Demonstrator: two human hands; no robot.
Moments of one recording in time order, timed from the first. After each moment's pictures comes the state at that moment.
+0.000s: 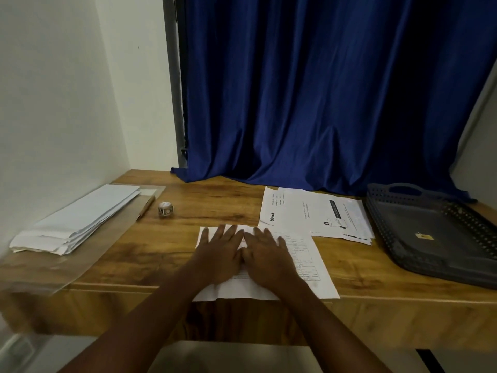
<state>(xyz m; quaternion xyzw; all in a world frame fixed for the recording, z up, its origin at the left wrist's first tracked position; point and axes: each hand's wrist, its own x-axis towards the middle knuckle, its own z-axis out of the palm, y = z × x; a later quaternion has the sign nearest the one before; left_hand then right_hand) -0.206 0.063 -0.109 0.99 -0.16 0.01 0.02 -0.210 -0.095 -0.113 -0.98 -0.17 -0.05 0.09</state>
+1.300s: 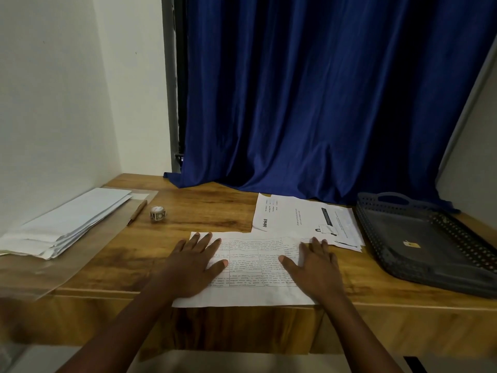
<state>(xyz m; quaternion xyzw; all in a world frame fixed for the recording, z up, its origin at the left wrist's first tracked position) -0.210 0.106 -0.124 0.99 -0.14 -0.01 0.03 -0.210 -0.200 -0.128 -0.99 0.02 -0.09 0.13</state>
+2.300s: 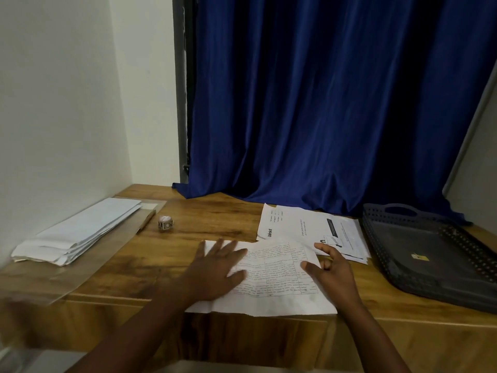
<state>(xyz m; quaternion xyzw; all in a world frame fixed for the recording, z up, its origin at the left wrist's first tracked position) -0.218 0.072 -0.099 0.98 -0.19 0.00 0.06 -0.212 -0.224 -0.120 -0.79 0.01 -0.13 0.60</state>
